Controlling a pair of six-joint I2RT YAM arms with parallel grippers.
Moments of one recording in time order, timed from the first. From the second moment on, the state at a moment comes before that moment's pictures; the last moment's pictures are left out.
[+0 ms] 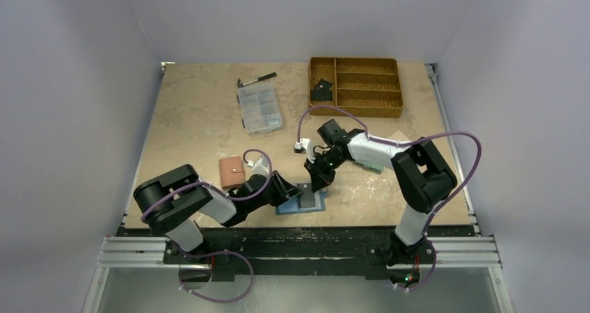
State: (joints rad) left arm -0.92 1.61 0.27 0.87 -0.07 -1.26; right arm 0.61 1.76 1.03 -0.56 -0.66 -0.43
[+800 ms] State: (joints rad) left arm -0.91 1.69 0.20 1.10 -0.03 -1.20; right arm 0.61 1.76 1.02 -0.56 -0.65 -0.38
